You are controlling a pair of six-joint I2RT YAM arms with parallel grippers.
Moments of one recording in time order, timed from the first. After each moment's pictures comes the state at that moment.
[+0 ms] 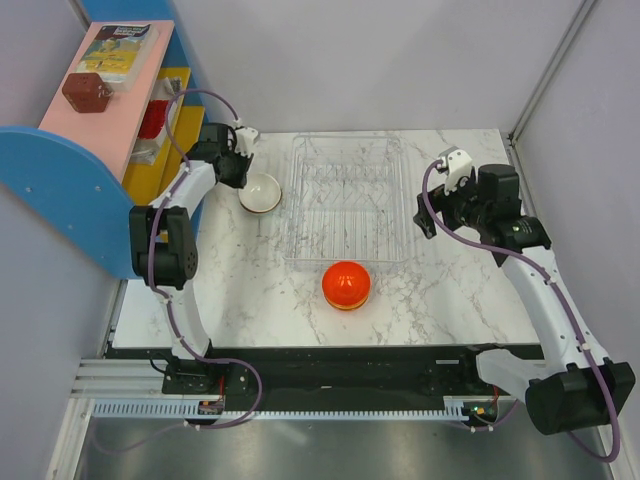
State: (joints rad) left arm -0.07 2.01 1.63 -0.47 0.19 0.36; right arm 0.14 1.10 1.09 -0.55 -0.32 -0.24
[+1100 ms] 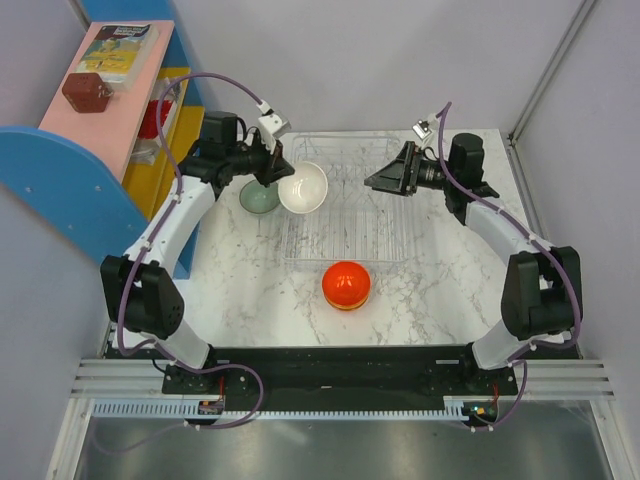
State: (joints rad) left arm -0.23 1.62 1.52 -0.45 0.67 0.36; right arm 0.14 1.60 1.17 0.19 -1.07 0.72
